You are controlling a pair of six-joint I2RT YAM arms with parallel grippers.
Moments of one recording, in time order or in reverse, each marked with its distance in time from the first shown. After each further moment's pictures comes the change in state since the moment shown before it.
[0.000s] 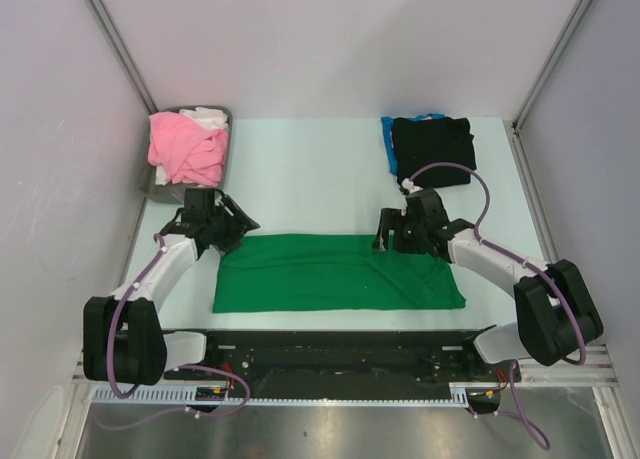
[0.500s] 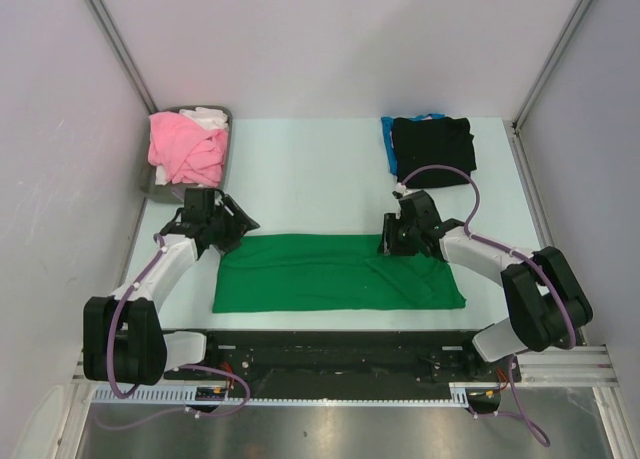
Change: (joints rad) left arm 0.001 0.000 0.000 0.006 0.000 0.016; right arm 0.017 0.093 0.000 0.048 0.009 -0.031
